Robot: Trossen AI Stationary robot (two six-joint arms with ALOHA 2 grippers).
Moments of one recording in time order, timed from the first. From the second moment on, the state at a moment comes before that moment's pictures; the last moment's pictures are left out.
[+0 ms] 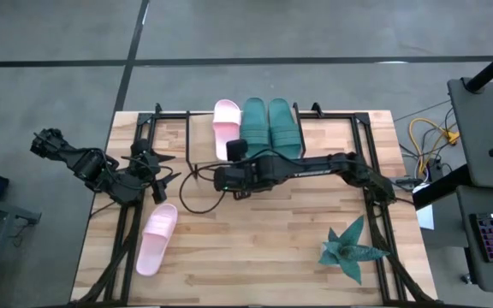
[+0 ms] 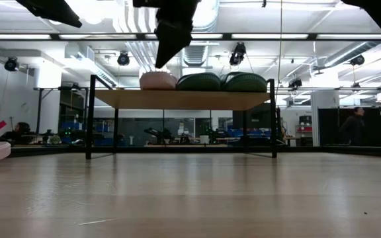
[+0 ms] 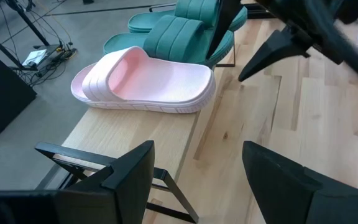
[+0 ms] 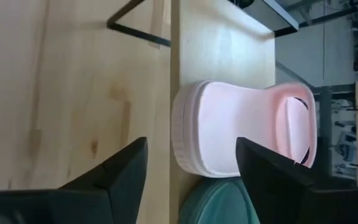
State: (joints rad) left arm -0.50 0.72 0.93 -0.96 -0.86 -0.41; right arm 0.10 2.22 2.23 -1.05 0.65 -0.32
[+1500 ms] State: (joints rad) left arm -0.50 0.76 0.93 -0.96 -0.86 -0.41; right arm 0.04 2.21 2.14 -0.99 0.51 -0.40
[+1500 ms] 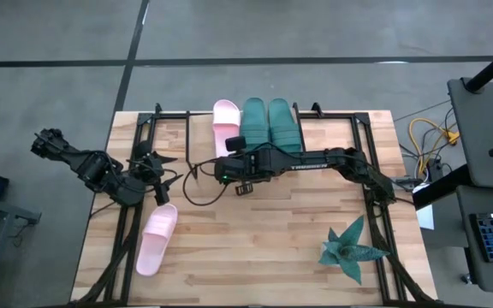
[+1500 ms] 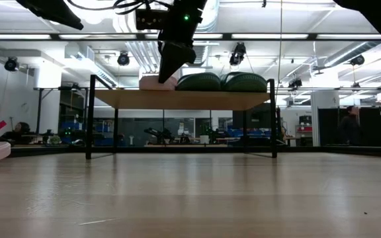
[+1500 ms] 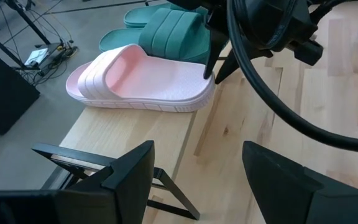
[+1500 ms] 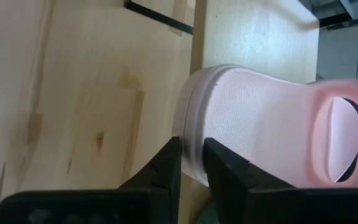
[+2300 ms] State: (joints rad) left arm -0.50 0.76 0.93 -0.96 -0.86 -0.41; right arm 0.06 2.17 2.14 -1.05 0.54 -0.40
